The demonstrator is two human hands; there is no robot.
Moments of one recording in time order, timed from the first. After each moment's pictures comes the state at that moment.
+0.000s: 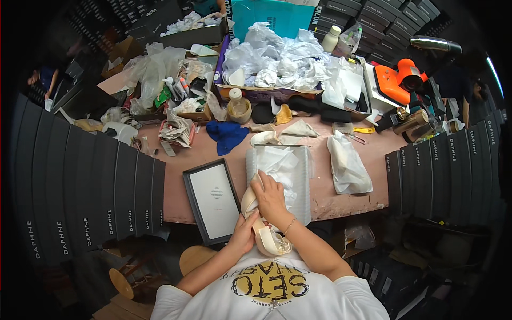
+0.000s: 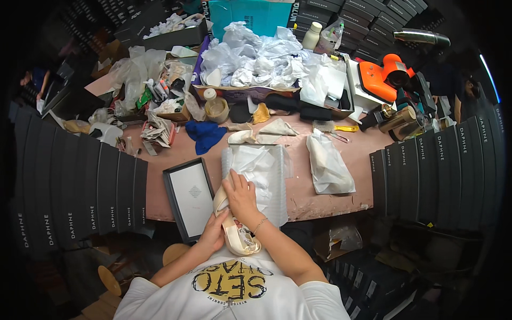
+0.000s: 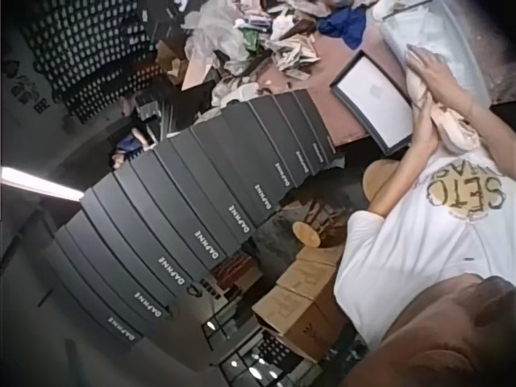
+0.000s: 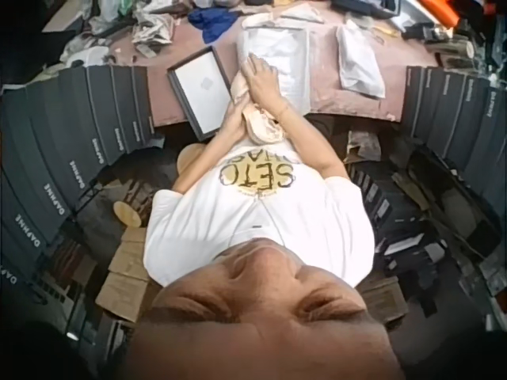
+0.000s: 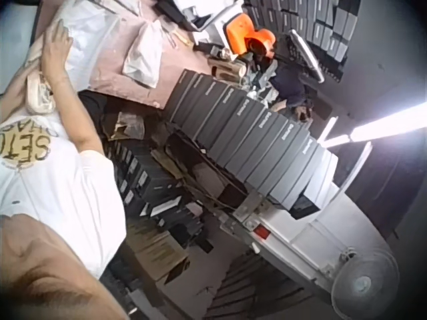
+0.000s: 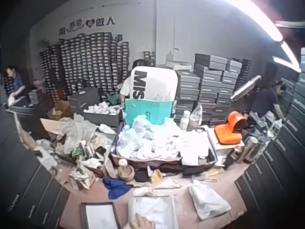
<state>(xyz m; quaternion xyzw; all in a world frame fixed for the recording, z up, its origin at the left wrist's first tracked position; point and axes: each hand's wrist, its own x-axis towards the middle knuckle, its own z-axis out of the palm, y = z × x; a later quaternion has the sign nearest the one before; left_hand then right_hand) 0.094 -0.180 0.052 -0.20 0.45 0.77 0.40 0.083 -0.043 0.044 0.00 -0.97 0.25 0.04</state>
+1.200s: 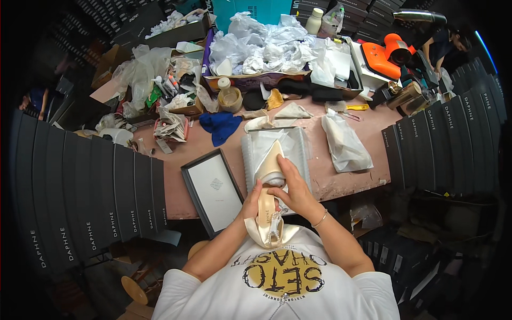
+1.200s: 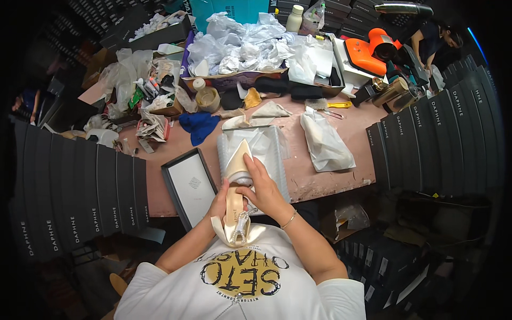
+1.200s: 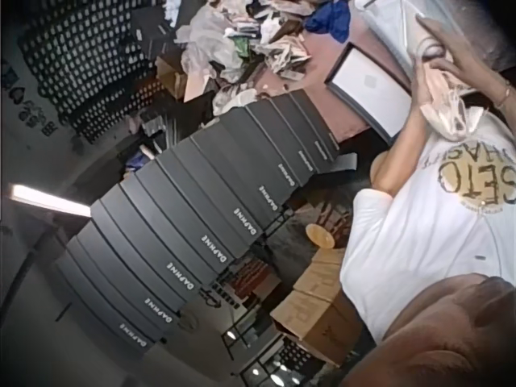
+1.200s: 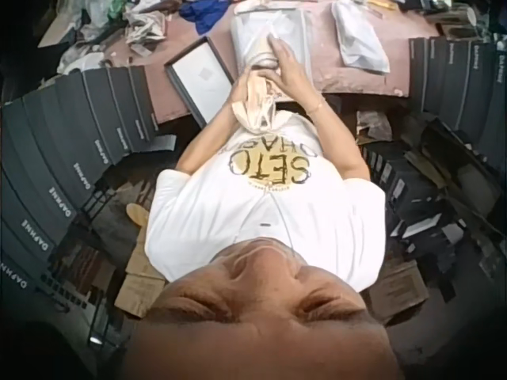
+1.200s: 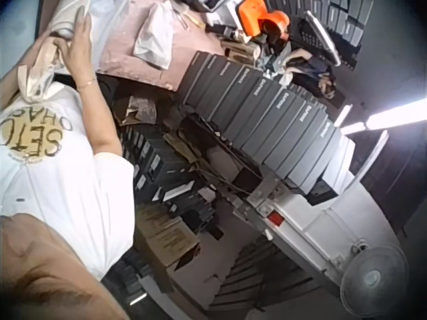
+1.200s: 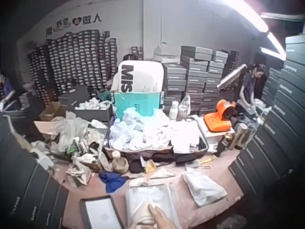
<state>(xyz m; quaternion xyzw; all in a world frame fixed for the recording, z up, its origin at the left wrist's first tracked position) 0.069 -0.163 0.058 -0.10 0.39 0.71 0.58 0.121 -0.011 0.086 -0.08 -0.86 0.47 0.19</state>
